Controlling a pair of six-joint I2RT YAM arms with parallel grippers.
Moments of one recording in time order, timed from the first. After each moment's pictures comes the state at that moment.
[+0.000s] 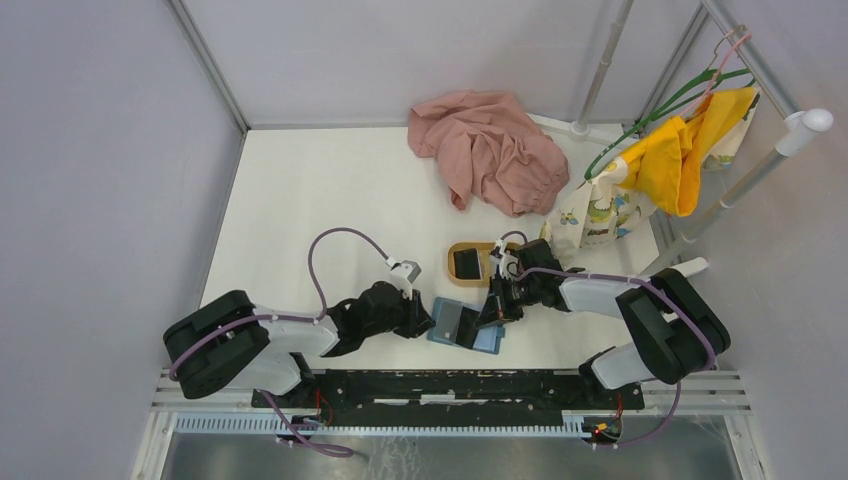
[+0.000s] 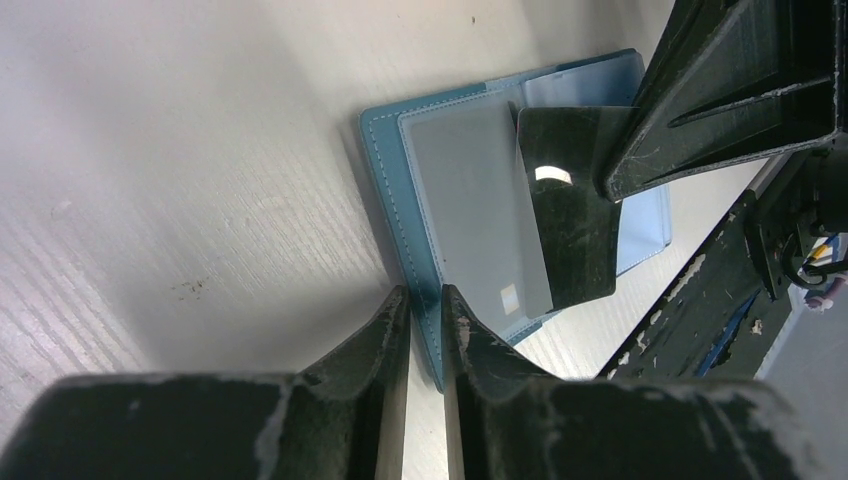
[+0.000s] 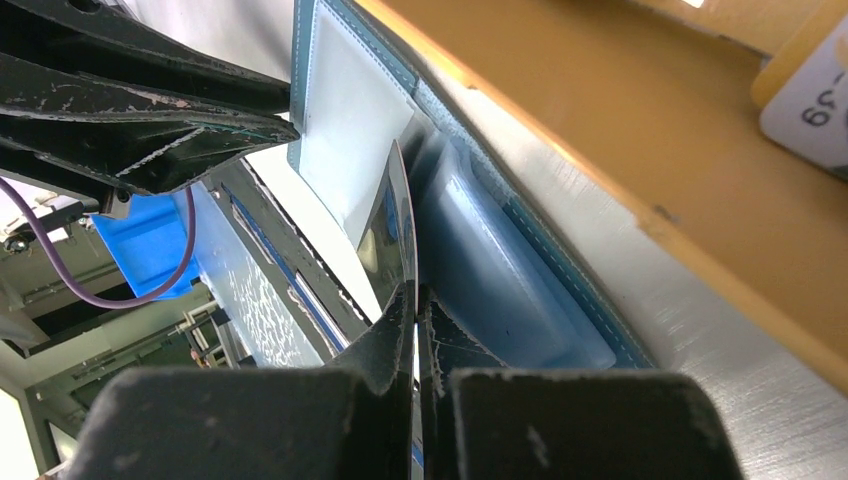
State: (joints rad) left arm -0.97 1.34 0.26 0.49 0.04 -0.67; right arm 0.50 1.46 0.45 -0.02 -0.73 0.52
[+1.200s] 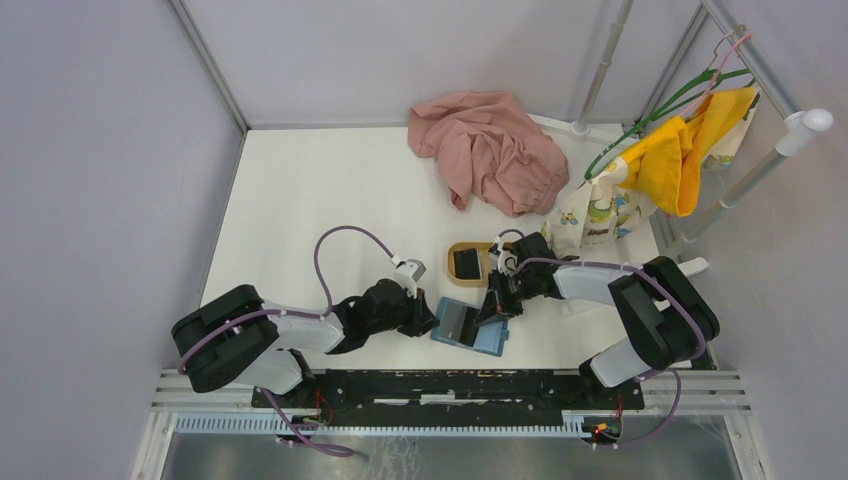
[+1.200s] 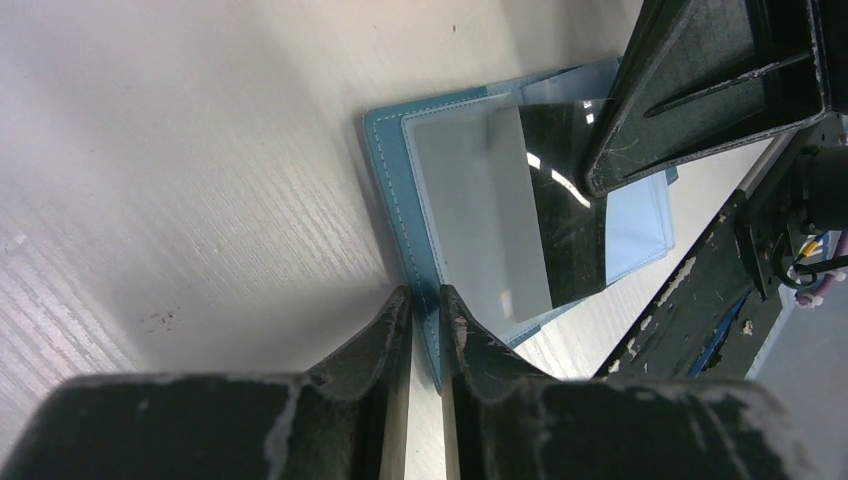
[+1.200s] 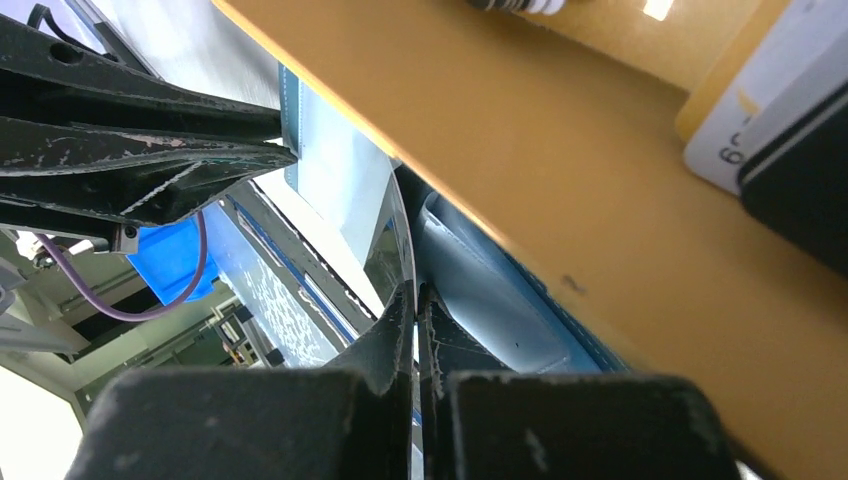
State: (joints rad) left arm -0.97 1.39 0.30 0.51 0.06 -0.67; right arm 0.48 1.53 0.54 -0.16 -0.72 0.53
